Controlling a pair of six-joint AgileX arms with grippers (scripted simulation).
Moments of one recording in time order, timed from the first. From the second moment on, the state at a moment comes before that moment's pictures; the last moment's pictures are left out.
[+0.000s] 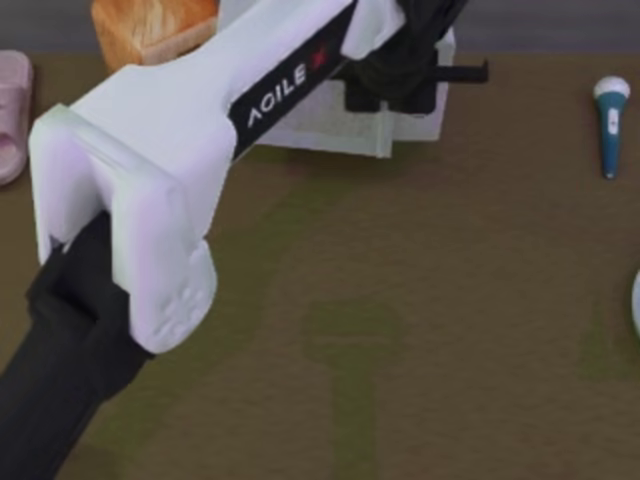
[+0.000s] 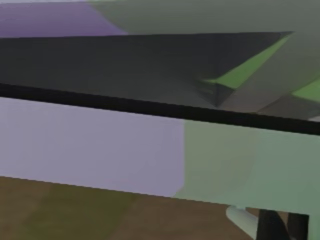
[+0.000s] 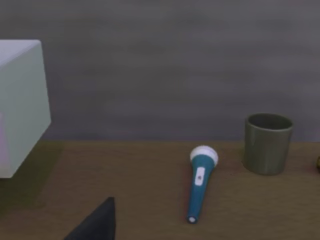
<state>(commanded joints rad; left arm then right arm) -0.69 2.61 2.66 -1.18 -0.30 -0.57 0.00 0.00 0.00 0.00 0.00 0.00</state>
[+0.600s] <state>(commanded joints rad) -0.69 2.44 2.34 -1.01 -0.27 -0.51 0.00 0.00 0.00 0.00 0.00 0.00</state>
